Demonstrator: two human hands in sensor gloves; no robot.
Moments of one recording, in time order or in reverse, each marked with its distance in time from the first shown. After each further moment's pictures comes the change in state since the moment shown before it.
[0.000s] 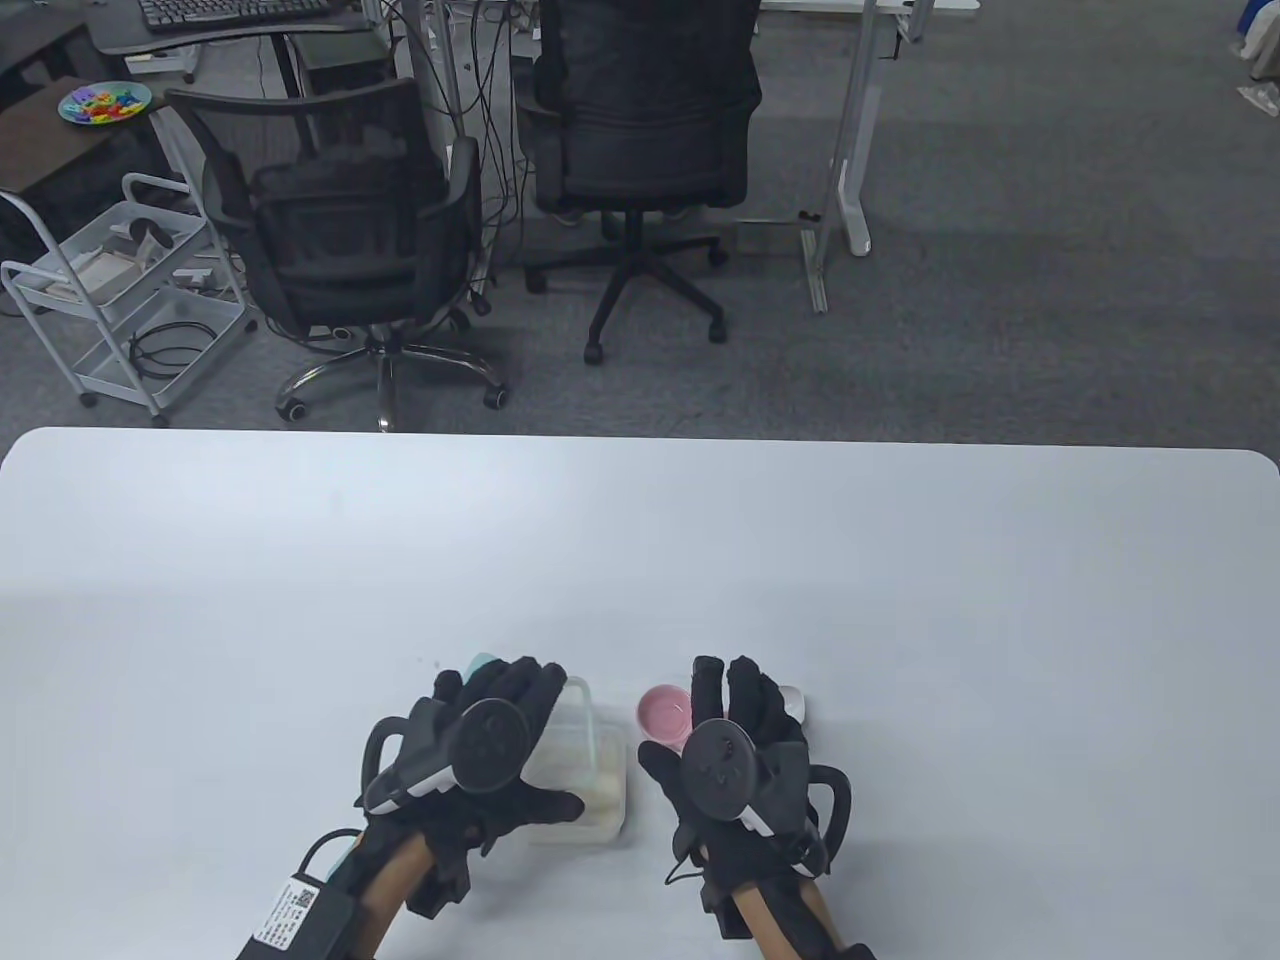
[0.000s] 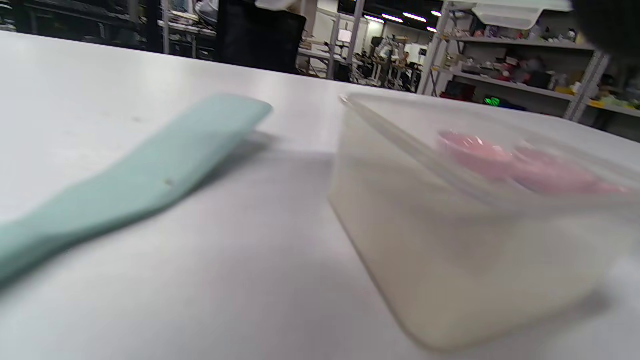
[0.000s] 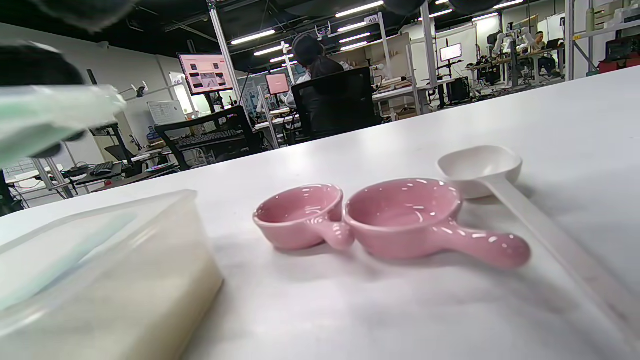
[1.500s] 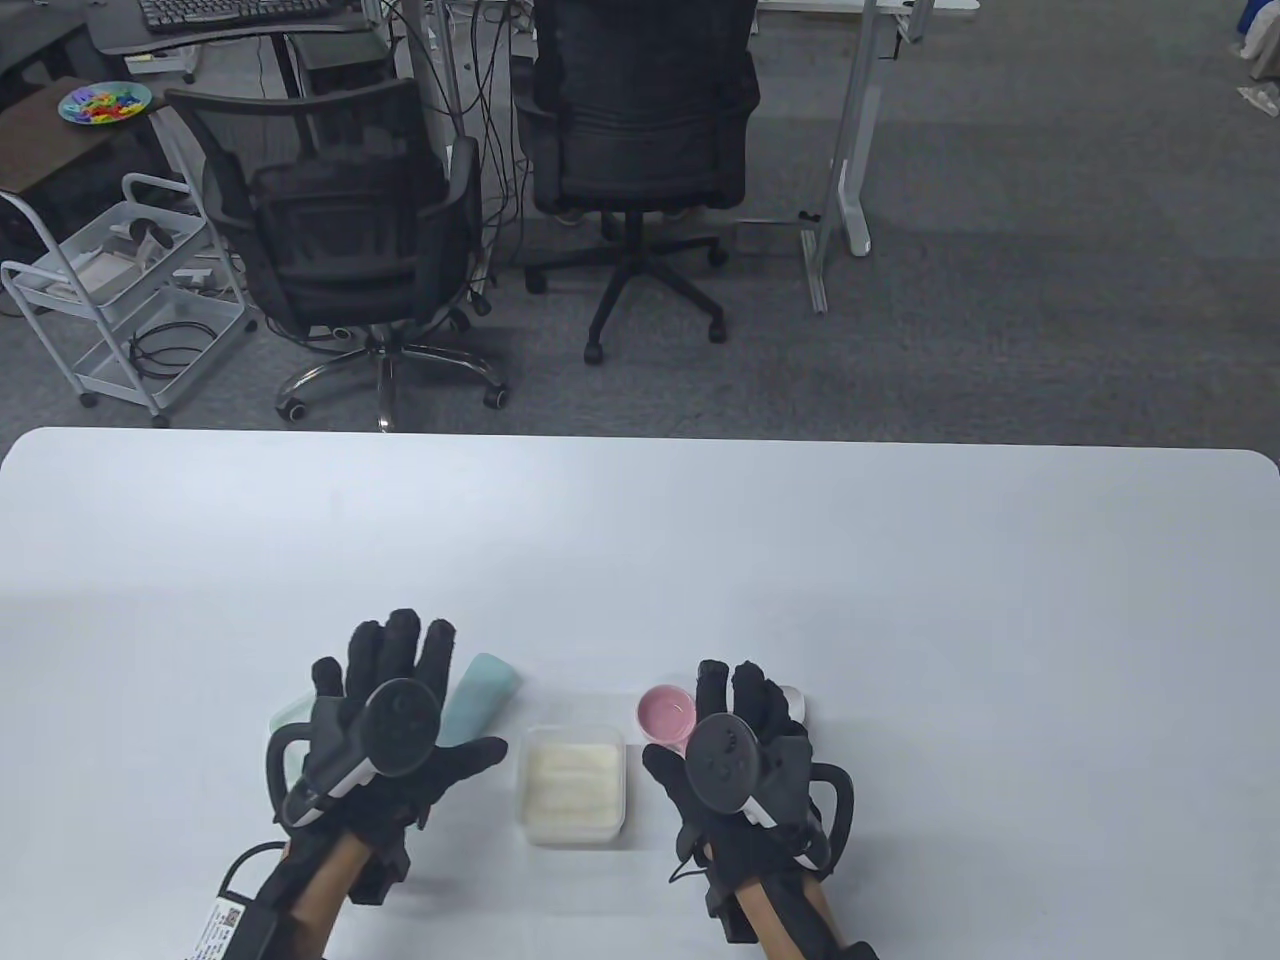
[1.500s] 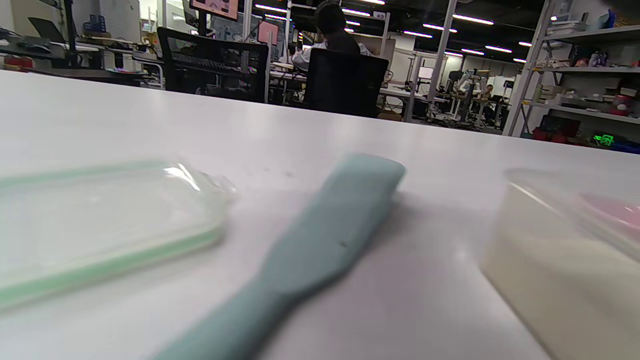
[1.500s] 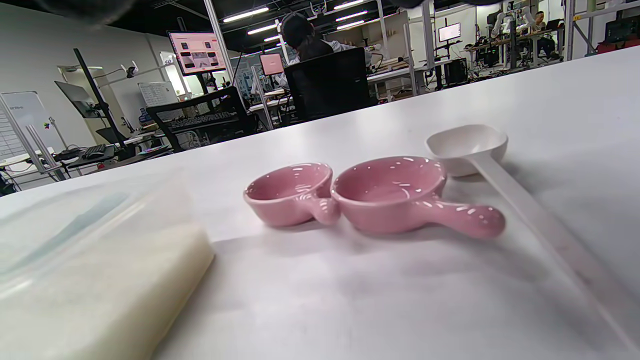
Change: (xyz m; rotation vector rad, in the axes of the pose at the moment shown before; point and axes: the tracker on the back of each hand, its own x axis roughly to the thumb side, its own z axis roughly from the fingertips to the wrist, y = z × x) left_hand -0.026 0.013 0.021 0.083 0.234 -0.044; right_hand -0.004 0.006 -0.003 0.057 0.009 0.009
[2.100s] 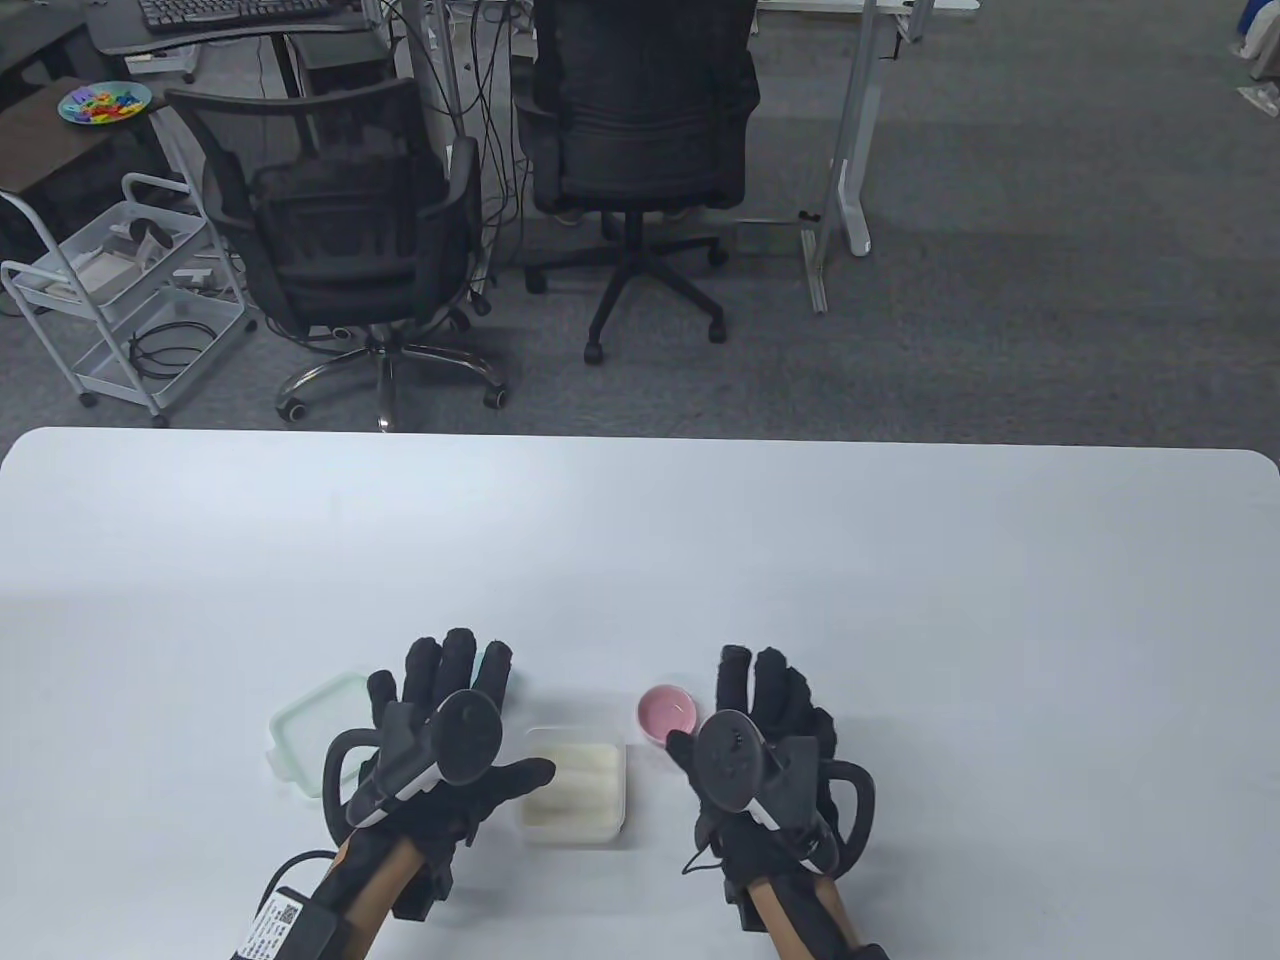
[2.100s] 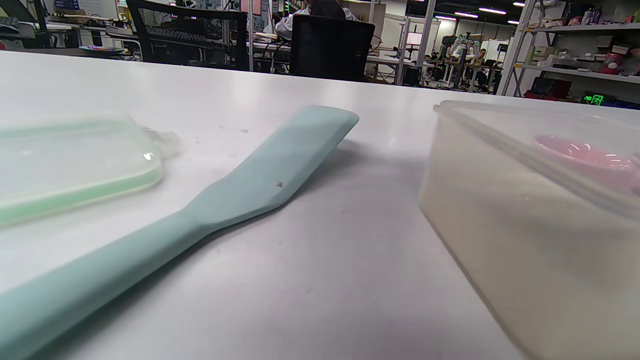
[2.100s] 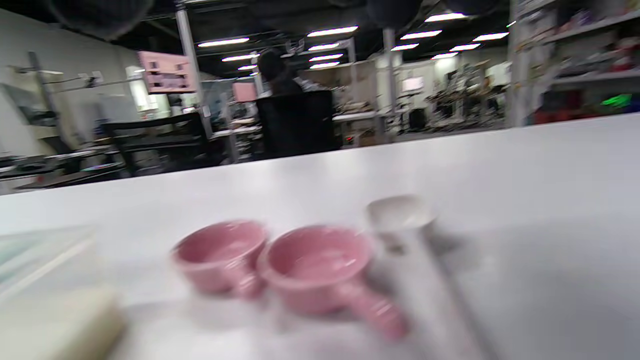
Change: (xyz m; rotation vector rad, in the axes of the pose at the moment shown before) left_hand 0.022 -0.015 -0.006 -0.074 -0.019 -0.034; right_hand -0.016 -0.033 0.005 -0.146 0.158 0.130
